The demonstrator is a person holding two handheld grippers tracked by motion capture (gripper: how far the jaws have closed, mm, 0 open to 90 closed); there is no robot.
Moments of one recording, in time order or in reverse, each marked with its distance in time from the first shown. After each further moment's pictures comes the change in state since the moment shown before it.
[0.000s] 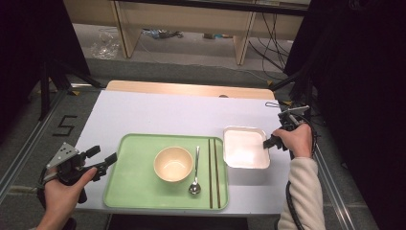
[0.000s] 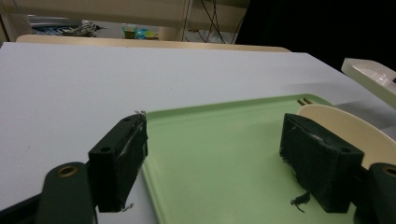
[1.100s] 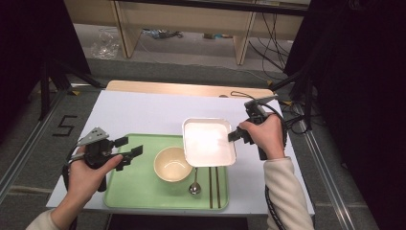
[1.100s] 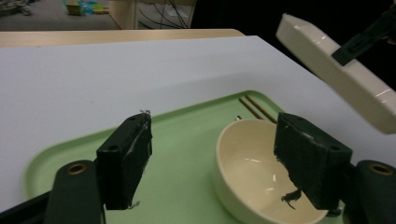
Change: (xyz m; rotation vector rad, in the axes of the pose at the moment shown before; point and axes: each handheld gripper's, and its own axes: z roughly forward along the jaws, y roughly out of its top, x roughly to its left) left arm -0.058 0.048 0.045 0.128 -0.181 0.018; right arm 0.118 -0.029 0.008 -0.024 0.131 -0.229
